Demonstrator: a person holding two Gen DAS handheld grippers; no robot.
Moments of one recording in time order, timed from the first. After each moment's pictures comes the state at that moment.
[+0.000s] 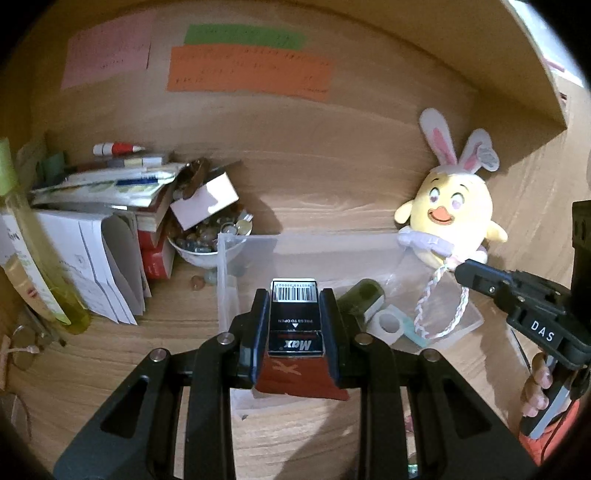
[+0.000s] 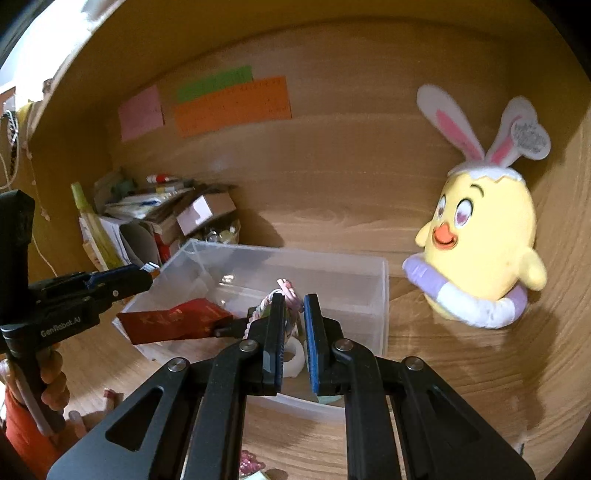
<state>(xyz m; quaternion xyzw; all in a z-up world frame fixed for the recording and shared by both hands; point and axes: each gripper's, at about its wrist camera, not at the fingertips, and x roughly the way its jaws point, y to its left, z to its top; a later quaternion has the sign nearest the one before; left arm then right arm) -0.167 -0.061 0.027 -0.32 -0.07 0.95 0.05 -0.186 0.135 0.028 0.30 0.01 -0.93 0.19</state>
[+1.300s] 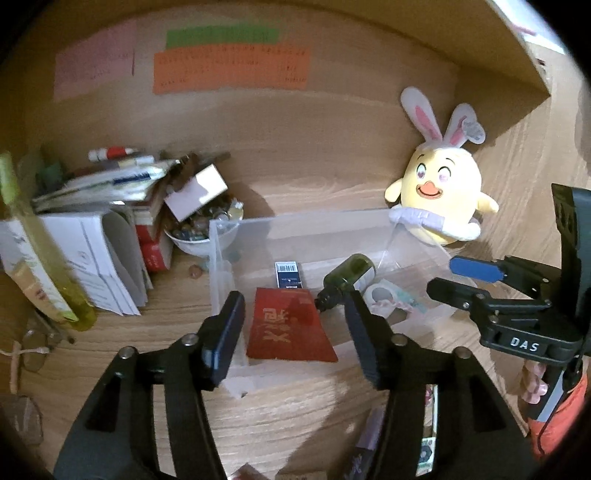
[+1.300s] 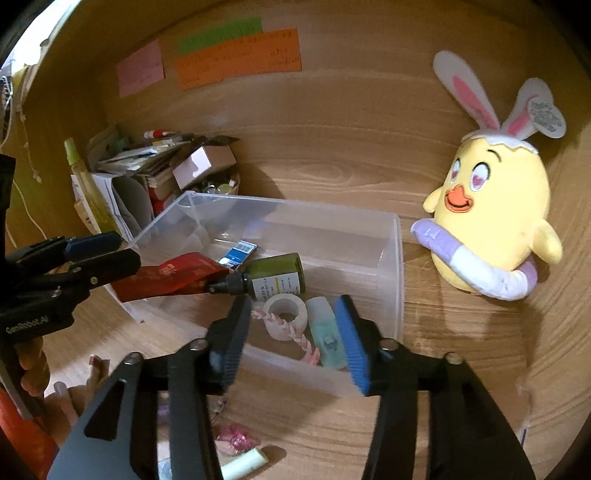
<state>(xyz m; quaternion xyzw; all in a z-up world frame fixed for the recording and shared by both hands) -0.144 -0.046 0.030 -0.32 -0.02 0.94 0.06 -0.182 0.128 0.008 0.35 0.04 -0.92 0.19</state>
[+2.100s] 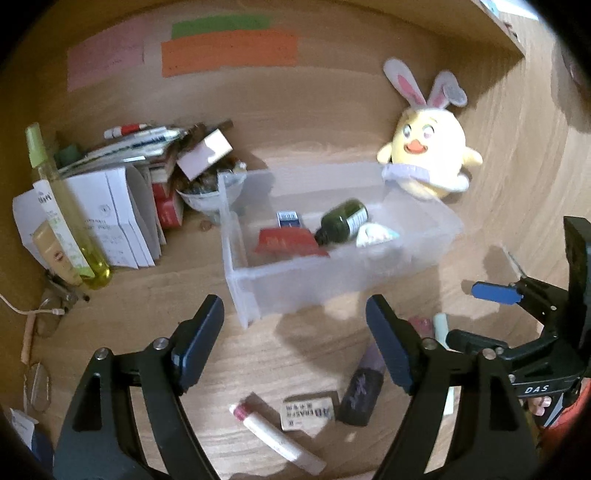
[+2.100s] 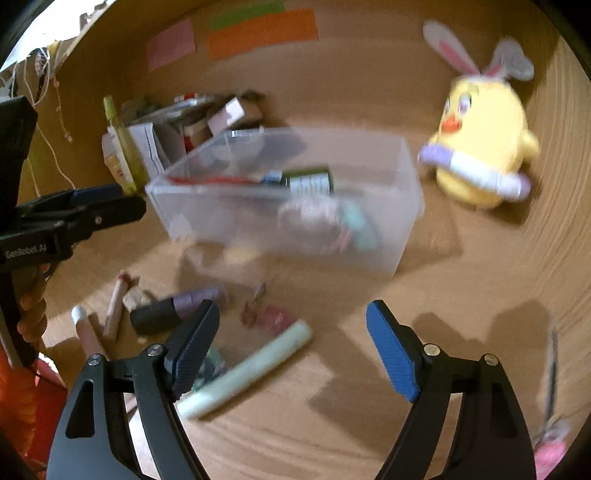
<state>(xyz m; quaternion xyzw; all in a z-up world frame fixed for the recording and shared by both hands) -0.091 -0.041 0.007 -0.36 0.01 0.93 0.06 -0.096 0.137 -0.041 0.39 0.03 -0.90 0.21</state>
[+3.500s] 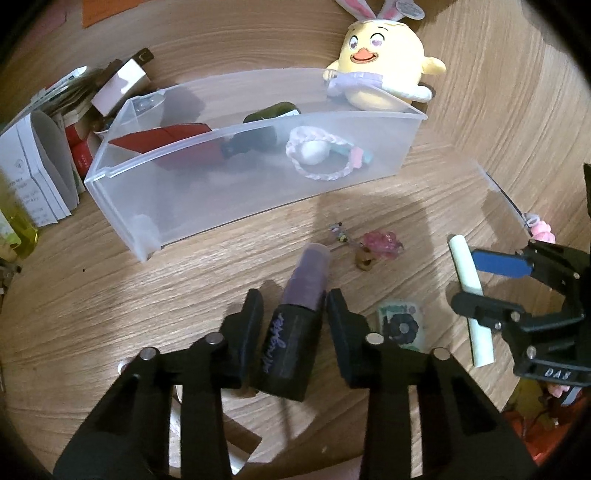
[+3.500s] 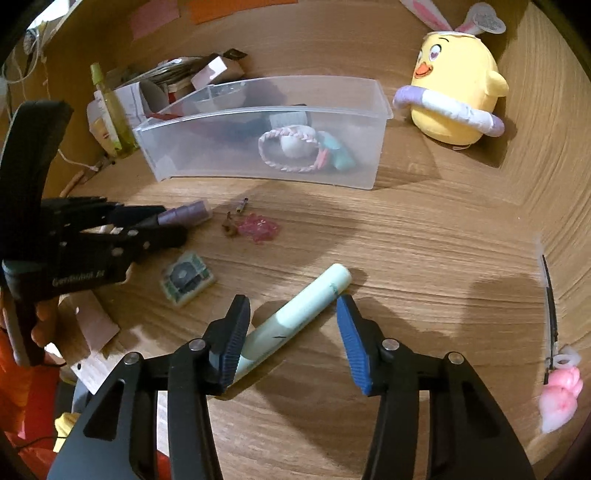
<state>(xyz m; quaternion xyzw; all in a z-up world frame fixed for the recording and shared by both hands) -0.093 0.008 -0.056 -0.45 0.03 0.88 0.13 -0.055 0.149 -0.066 0.43 0.04 -0.89 0.17</state>
